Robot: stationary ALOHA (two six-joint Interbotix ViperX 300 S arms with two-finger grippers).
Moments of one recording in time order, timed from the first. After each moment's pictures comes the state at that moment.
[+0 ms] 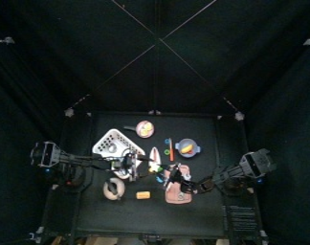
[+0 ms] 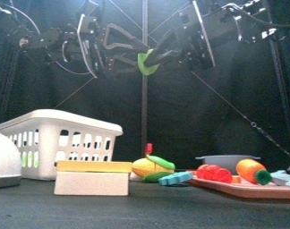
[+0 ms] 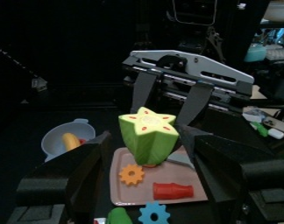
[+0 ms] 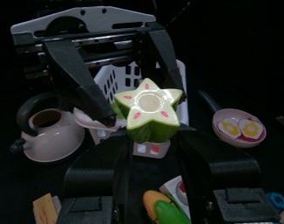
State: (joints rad) left arm 0.04 -0.14 0.86 0.02 -0.73 0.01; right arm 0.31 -0.04 0.70 -1.99 0.89 2.29
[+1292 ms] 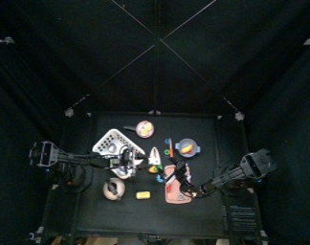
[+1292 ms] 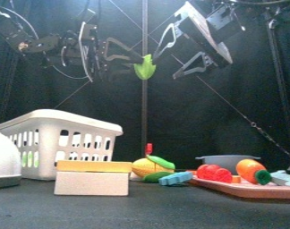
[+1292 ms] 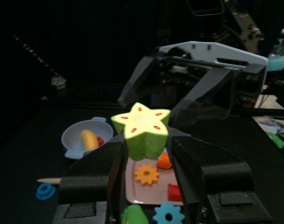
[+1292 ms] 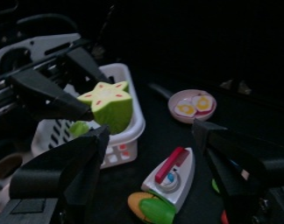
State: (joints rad) left arm 0.06 -0.17 0.90 -0.02 -0.77 0.01; right arm 0.37 -0.04 0.62 -1.66 1.18 2.29
